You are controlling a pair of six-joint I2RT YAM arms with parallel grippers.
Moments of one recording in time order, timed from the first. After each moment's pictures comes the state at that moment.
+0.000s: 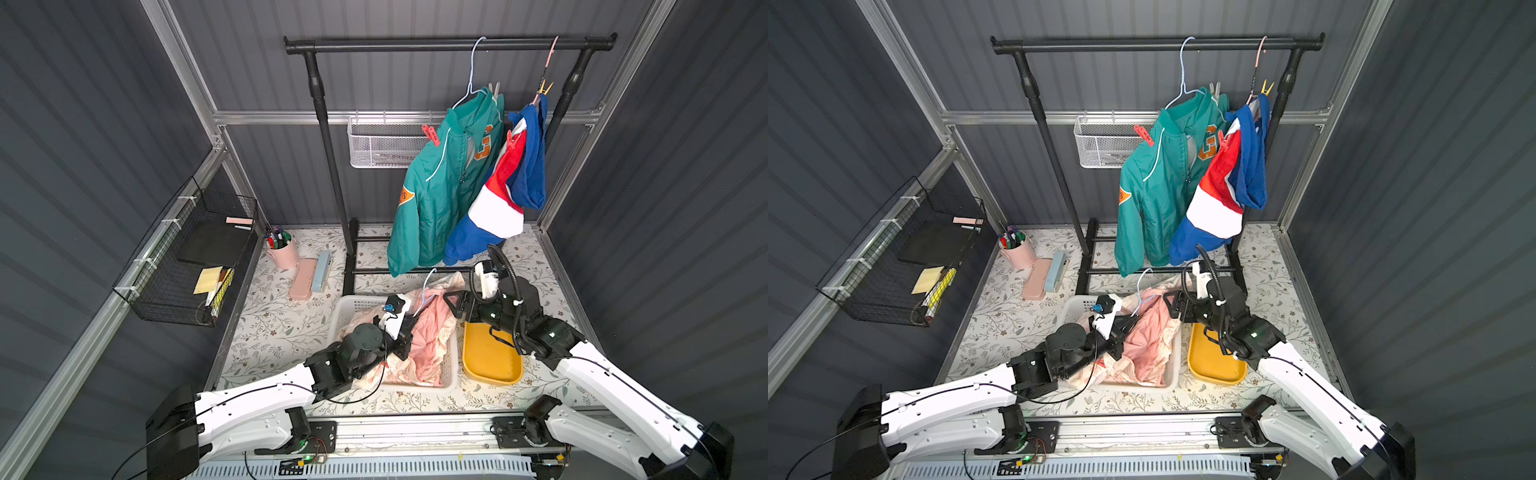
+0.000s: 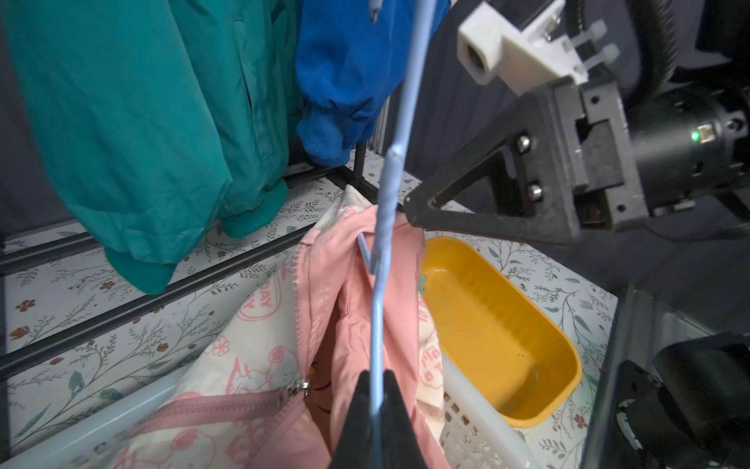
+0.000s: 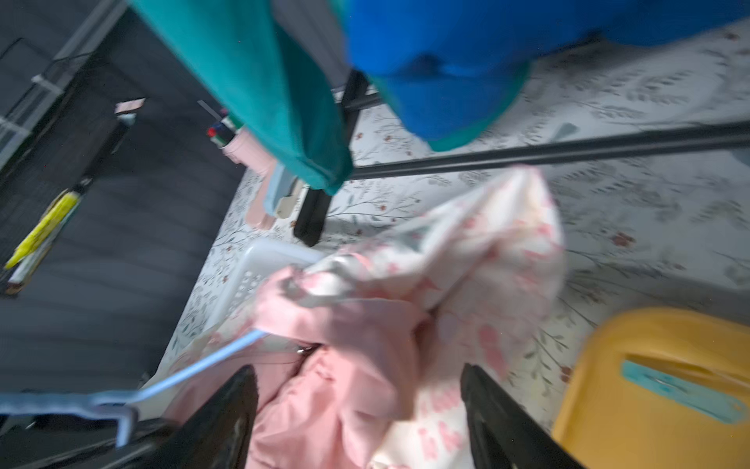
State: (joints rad) left arm -1.08 1.04 0.62 0.21 -0.23 -0.21; right arm 0.63 0.95 0.81 -0.29 -0.12 0.56
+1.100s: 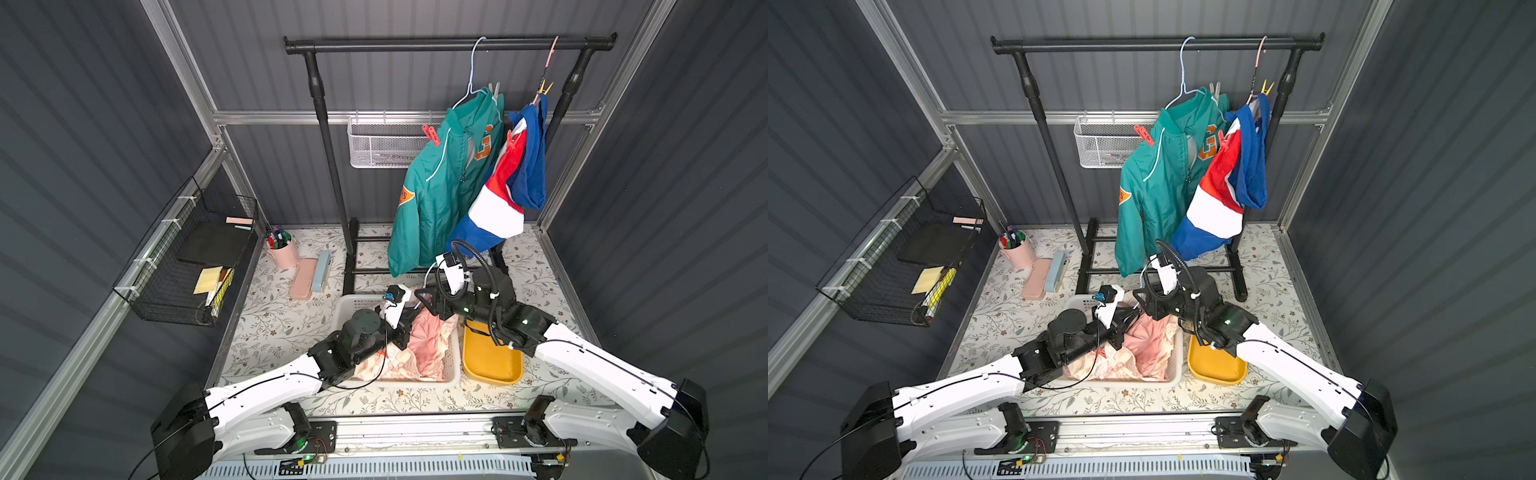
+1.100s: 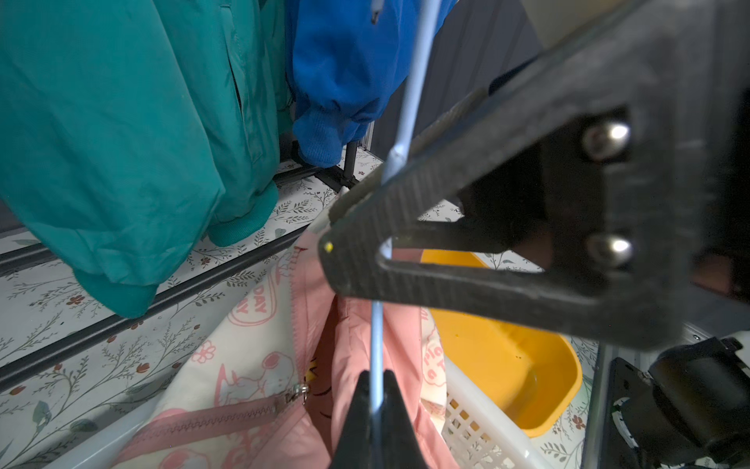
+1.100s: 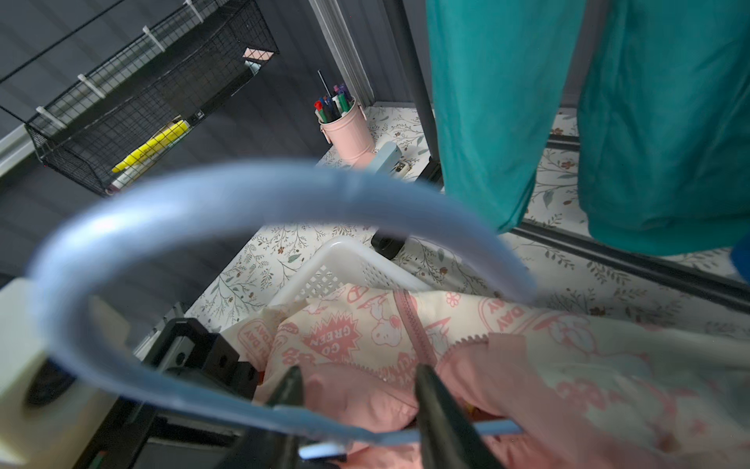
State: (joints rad) left arm -0.95 1.10 0.64 0.26 -0.07 -0.21; right arm 0.76 1.14 0.94 -0.15 -0.19 0.38
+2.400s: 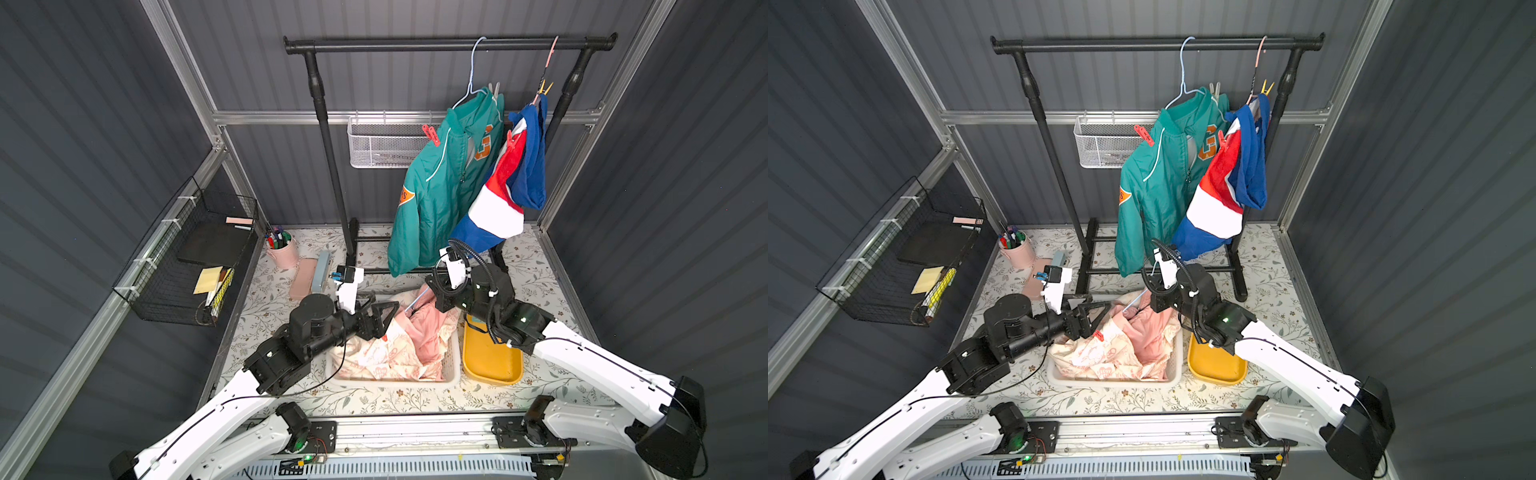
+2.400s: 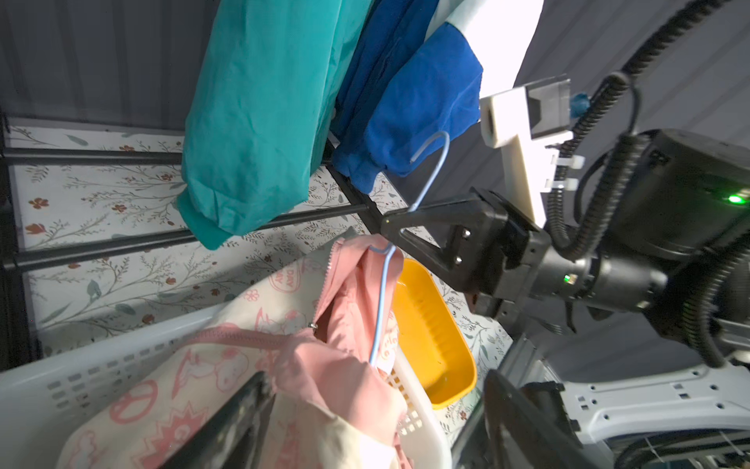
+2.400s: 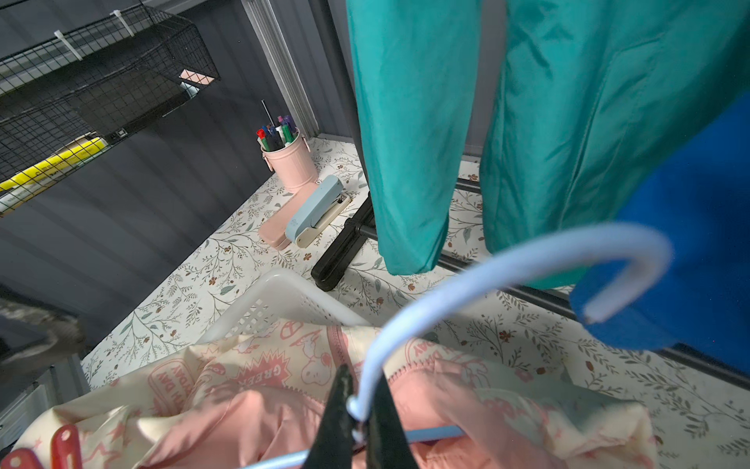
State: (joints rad) left arm -0.77 0.76 0.88 -0.36 0.09 -0.54; right arm 0.77 1.16 0.96 -0.15 0.05 0.29
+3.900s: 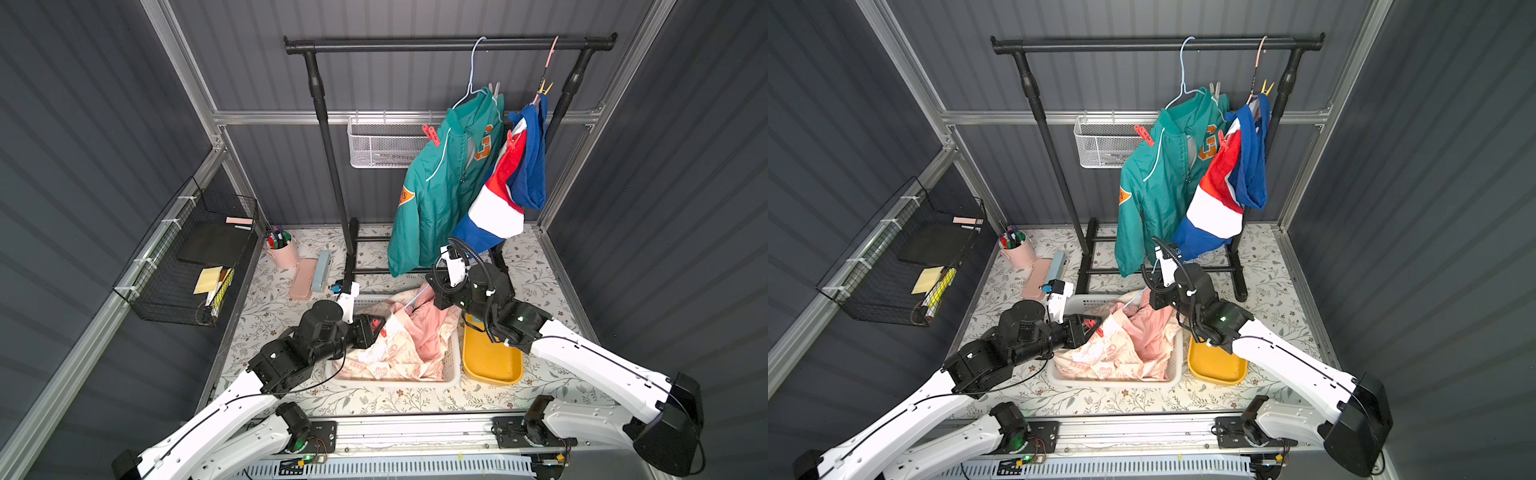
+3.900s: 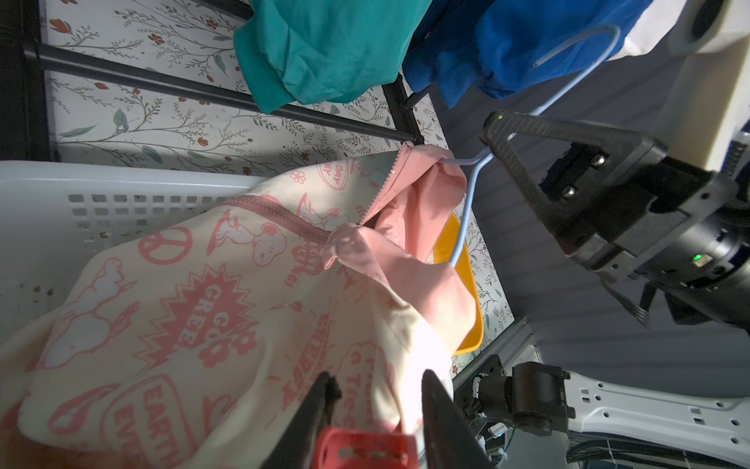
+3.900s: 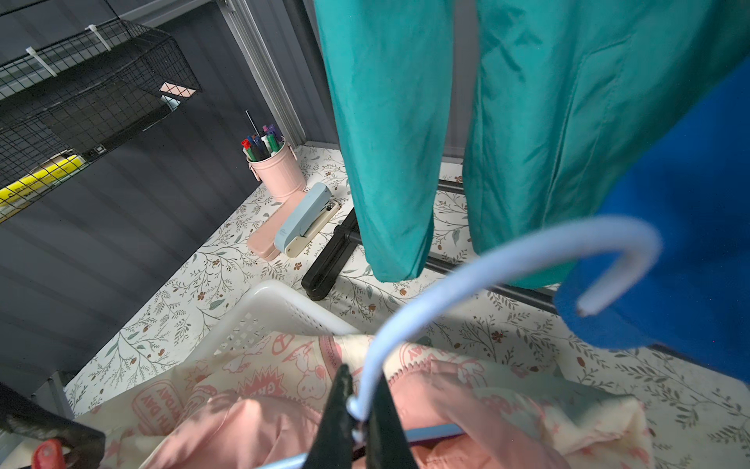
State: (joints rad) left arm -0.77 0.79 0.83 -0.52 0.07 -0.76; right arm 0.77 1.17 0.97 -0.13 0.09 0.31
